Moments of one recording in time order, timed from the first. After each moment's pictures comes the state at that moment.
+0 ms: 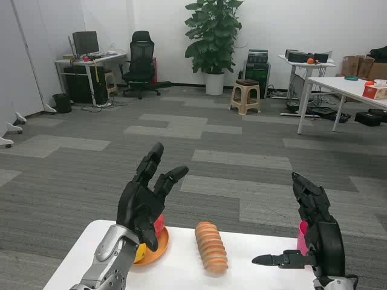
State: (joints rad) left arm -0.47 0.21 -0.32 0.51 -0.83 -0.60 -0.22; right arm -0.28 -0.31 0.18 0.56 0.26 -0.87 -0.21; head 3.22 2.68
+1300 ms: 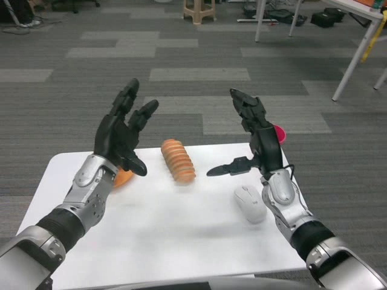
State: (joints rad) left arm -0.59 0.25 -0.57 0.75 -0.89 -0.63 -0.21; right arm -0.32 -0.34 0.33 0.63 0.27 -0.87 -0.20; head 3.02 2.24
